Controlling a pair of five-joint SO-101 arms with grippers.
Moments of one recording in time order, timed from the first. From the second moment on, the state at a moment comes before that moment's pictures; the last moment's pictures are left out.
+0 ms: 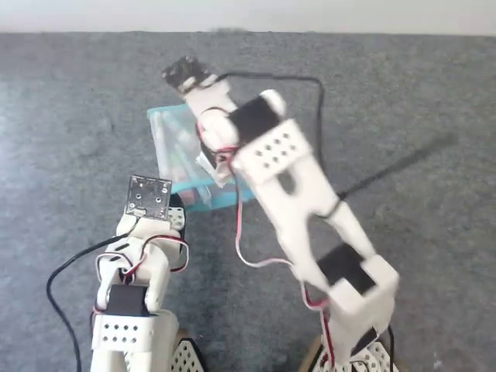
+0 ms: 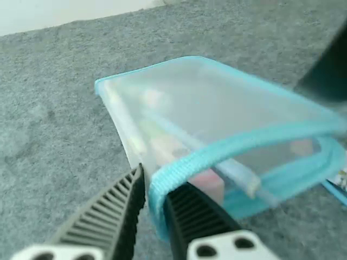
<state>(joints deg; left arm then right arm) -3.7 -86.9 89.5 42.3 -2.6 -39.9 13.5 -38.1 100.4 7.4</state>
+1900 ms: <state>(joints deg) -8.0 -83.4 88.8 40.9 0.0 -32.4 -33.4 63.2 46.2 5.2</state>
